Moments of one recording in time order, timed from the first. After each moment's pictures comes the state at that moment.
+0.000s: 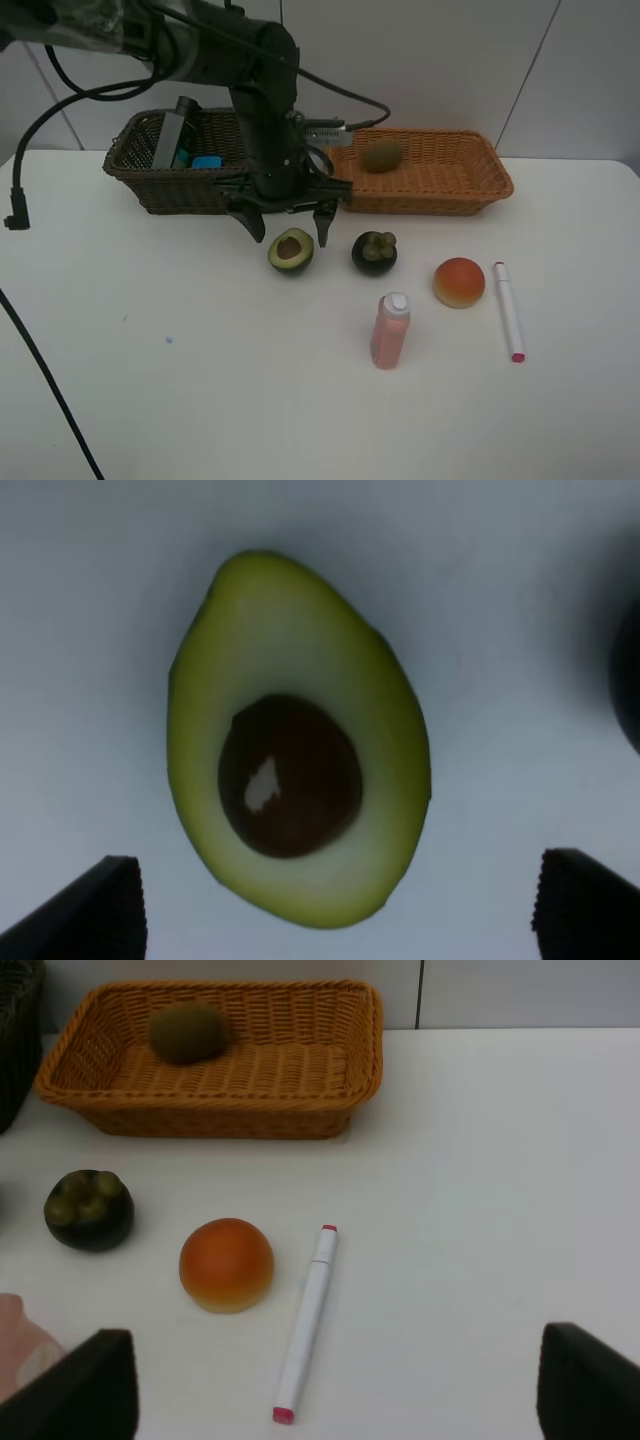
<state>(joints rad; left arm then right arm) -0.63 2.21 -1.69 -0.09 0.95 -0.41 0.04 0.00 -0.51 0.00 1.06 0.01</state>
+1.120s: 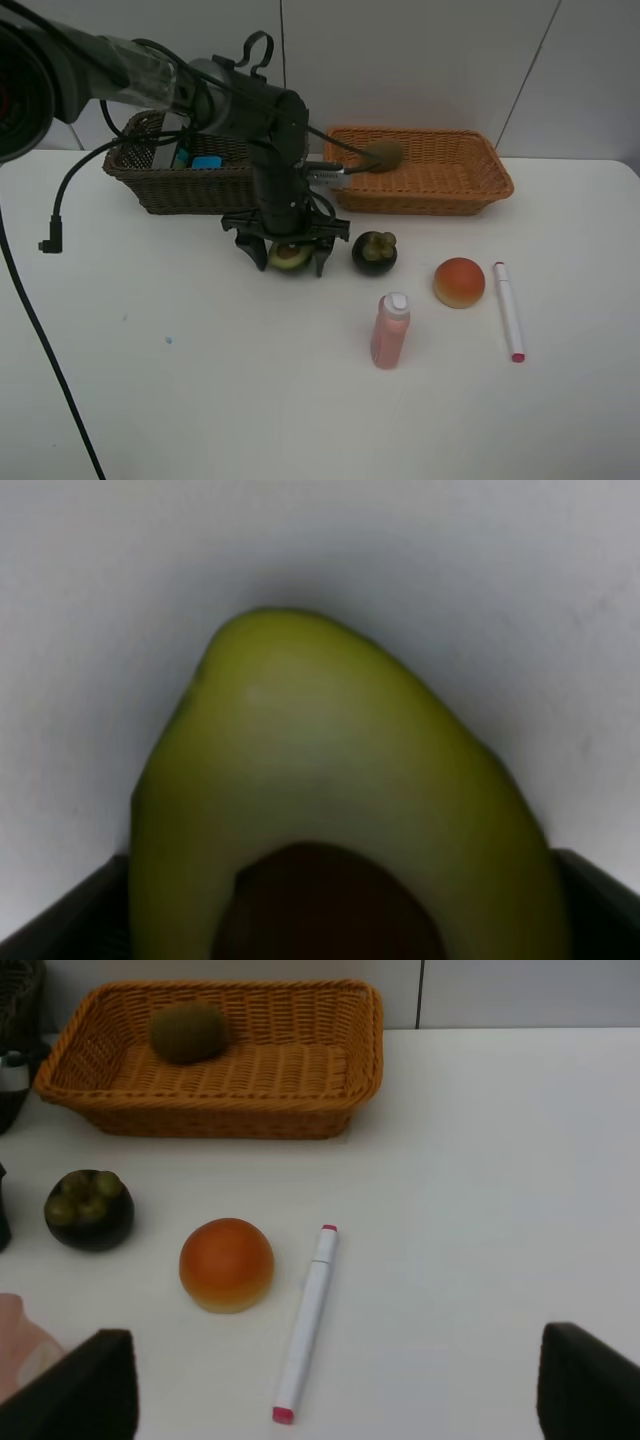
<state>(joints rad) -0.63 2.34 -1.68 -0.07 0.87 -0.42 0.04 0.00 -0.51 0.00 1.06 0.01</state>
